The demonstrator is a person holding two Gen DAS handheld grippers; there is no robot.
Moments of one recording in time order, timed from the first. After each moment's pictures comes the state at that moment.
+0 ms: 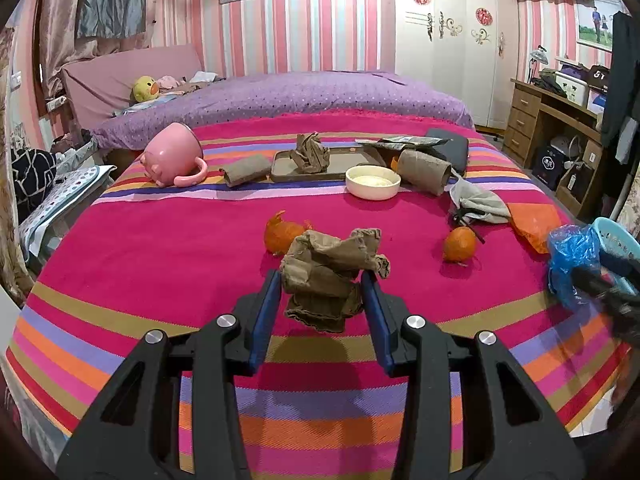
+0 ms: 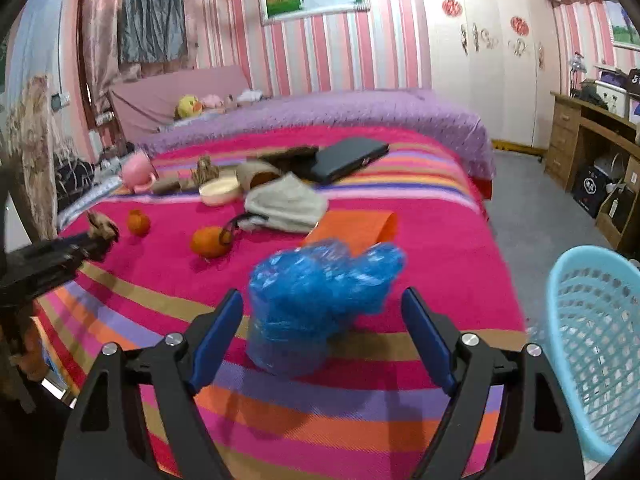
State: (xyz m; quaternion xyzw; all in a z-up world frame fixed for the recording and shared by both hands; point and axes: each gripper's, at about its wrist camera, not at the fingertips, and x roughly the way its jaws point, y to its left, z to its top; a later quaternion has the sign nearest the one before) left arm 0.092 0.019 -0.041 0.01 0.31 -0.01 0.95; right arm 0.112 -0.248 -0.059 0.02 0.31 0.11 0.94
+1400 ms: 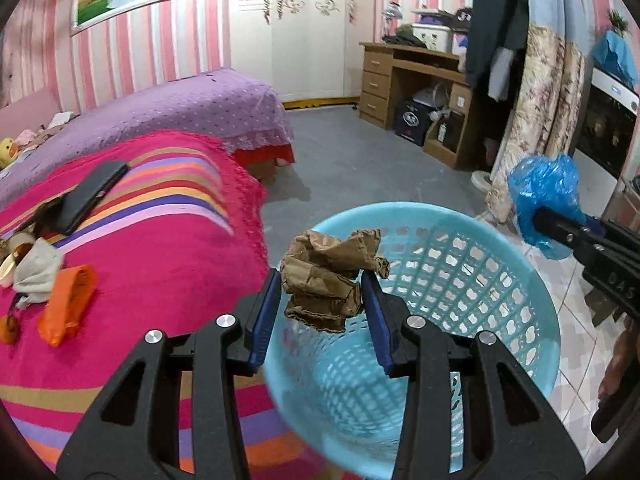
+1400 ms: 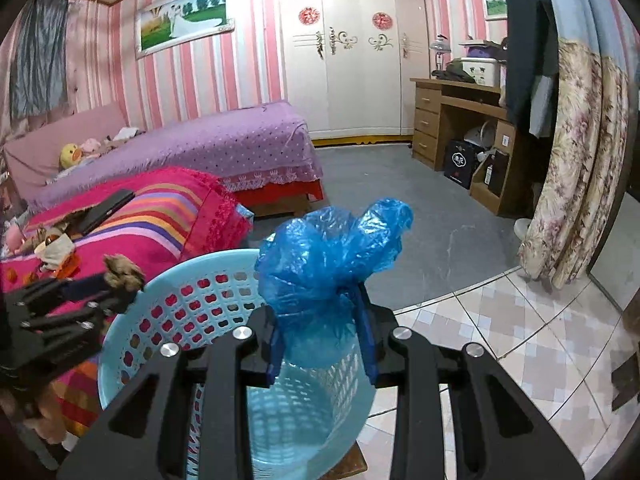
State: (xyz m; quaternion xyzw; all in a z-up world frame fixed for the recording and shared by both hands) left arm 0.113 -0.386 -0.051 0.08 0.33 -0.23 0.91; right arm 0.047 -0.583 -0.024 0.08 0.27 -0.10 0.95
